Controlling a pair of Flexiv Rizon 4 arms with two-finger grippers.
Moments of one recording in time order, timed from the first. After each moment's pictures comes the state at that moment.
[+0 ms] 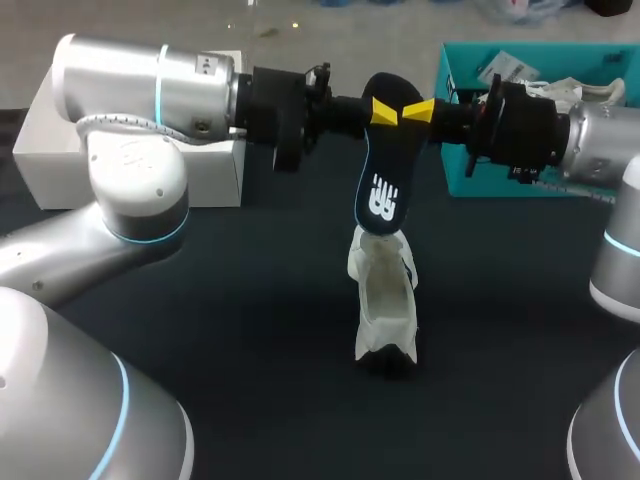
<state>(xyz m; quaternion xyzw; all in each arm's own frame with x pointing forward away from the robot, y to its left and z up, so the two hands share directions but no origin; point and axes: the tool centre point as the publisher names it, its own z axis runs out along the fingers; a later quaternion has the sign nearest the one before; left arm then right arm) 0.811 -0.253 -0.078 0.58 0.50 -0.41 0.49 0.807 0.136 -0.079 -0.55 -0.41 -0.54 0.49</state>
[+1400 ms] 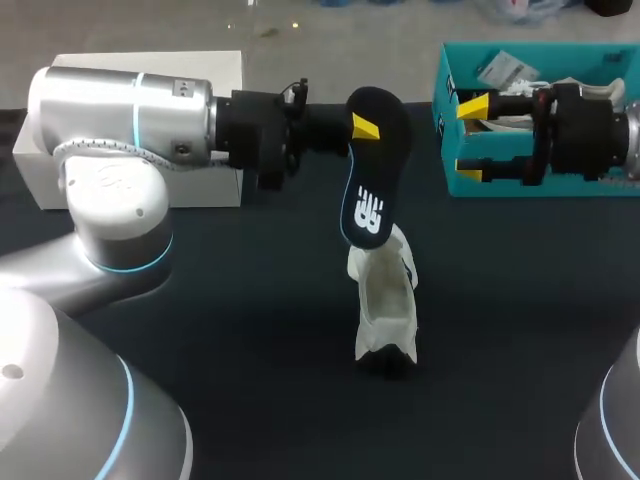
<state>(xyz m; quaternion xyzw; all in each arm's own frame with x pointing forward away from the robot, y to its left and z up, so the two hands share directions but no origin) 0.796 -0.230 -0.089 0.53 0.54 -0.45 0.48 0.795 0.065 -0.110 -0.56 -0.50 -0.52 0.40</state>
